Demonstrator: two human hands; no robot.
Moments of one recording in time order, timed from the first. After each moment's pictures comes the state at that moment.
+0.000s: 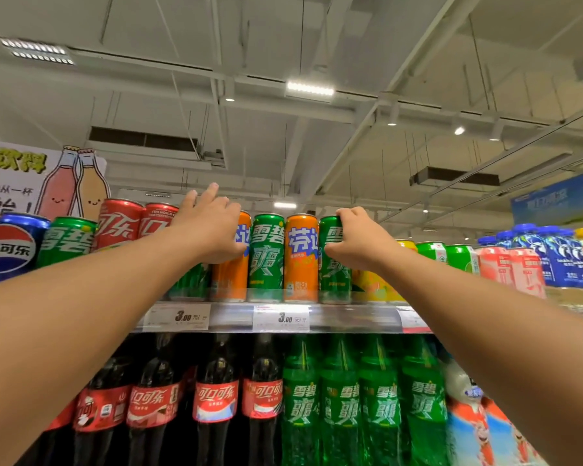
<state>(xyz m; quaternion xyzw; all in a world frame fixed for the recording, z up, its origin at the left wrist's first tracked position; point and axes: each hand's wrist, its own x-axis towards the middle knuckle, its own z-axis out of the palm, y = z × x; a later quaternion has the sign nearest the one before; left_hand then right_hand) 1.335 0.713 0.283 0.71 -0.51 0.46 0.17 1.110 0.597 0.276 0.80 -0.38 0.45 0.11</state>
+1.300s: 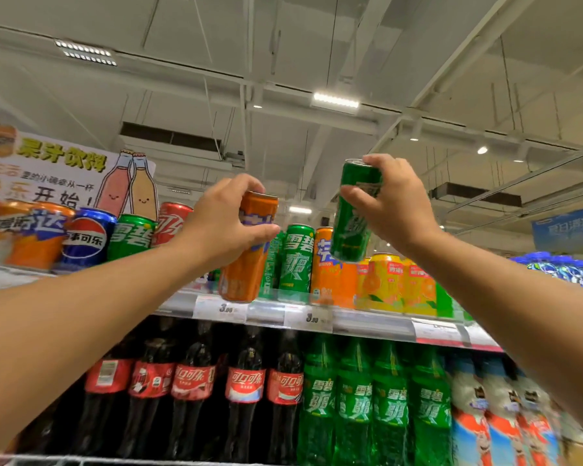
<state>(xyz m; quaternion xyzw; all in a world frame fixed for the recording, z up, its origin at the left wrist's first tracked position) 1.325 0.813 0.250 0.47 -0.62 0.35 0.53 1.096 0.716 0.300 0.73 -0.17 0.64 0.18</state>
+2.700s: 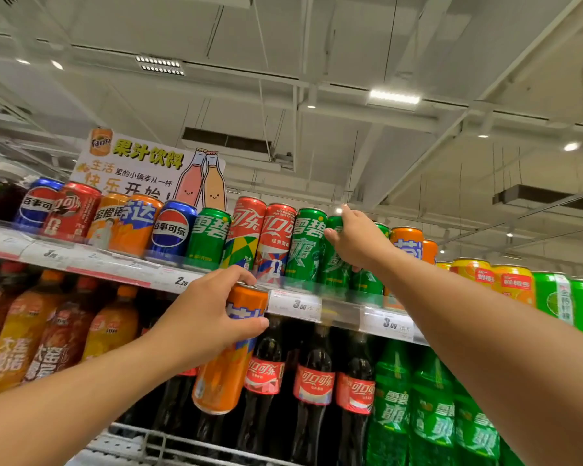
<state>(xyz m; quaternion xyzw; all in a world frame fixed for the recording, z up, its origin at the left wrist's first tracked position) 1.413 0.851 0.125 0.59 -0.59 0.22 0.51 1.258 0.671 0.280 0.85 -0.31 0.41 0.08</state>
